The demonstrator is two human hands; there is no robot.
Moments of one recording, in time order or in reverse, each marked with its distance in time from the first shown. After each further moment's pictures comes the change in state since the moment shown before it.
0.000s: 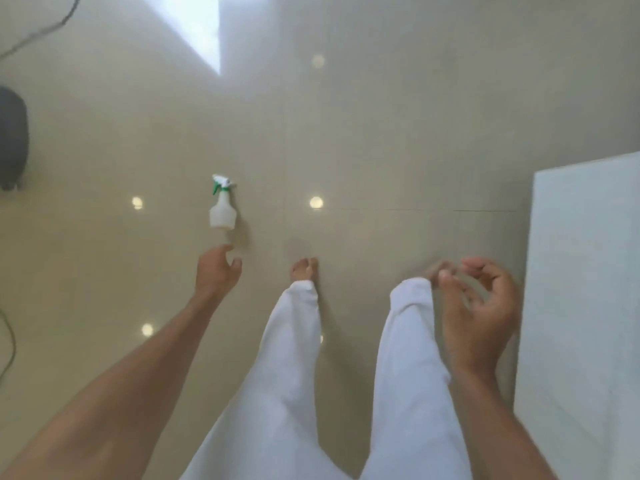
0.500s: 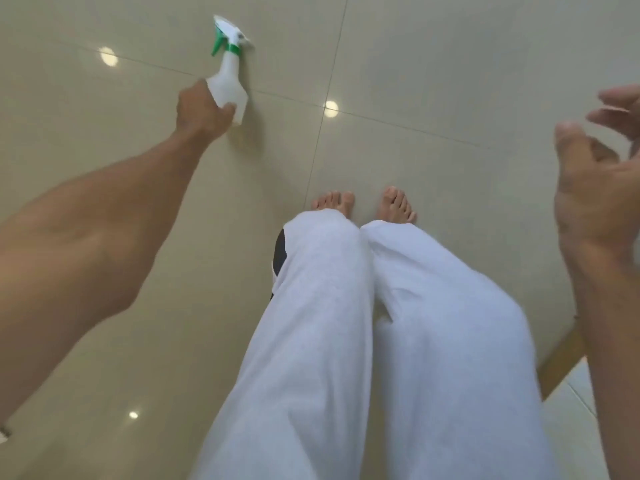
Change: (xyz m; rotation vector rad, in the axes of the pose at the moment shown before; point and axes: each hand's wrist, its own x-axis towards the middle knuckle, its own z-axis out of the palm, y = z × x) left_hand 0.270 -0.104 0.101 -0.053 0.030 -0.164; right_hand 0.109 0.117 0.212 -0.213 -0.256 -0.191
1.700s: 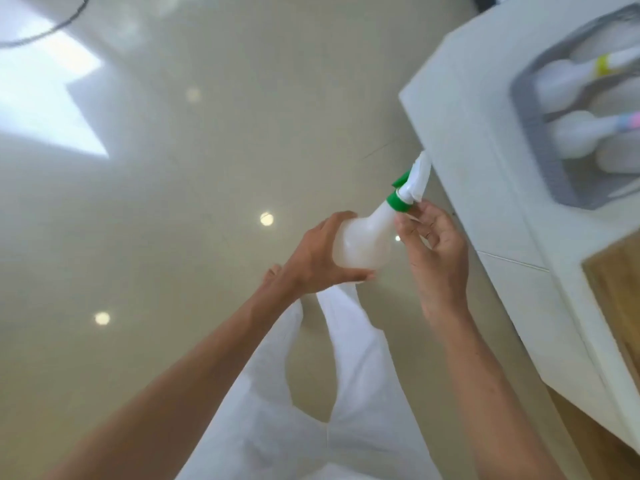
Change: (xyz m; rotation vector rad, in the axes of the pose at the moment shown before) left_hand -0.476 0.268 -0.083 0.047 -0.682 1.160; right_hand -0.199 -0.125 -0.276 0.554 0.402 0.498
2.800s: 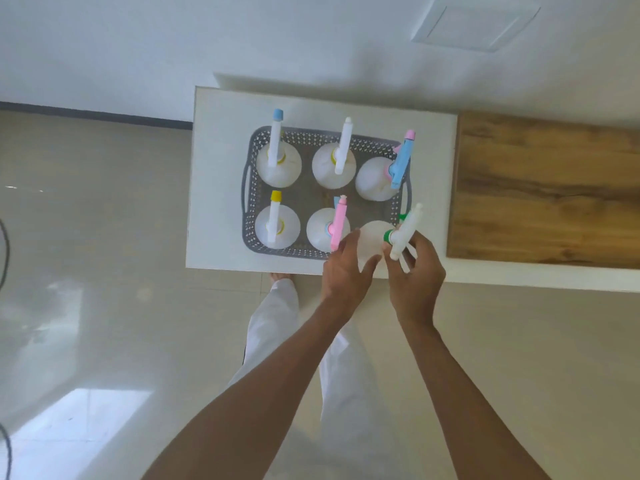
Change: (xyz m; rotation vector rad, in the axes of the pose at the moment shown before) left_hand 0.321 0.295 0.245 0.507 -0.381 0.284; right_hand 0.238 0.023 -0.271 0.074 0.962 0.132
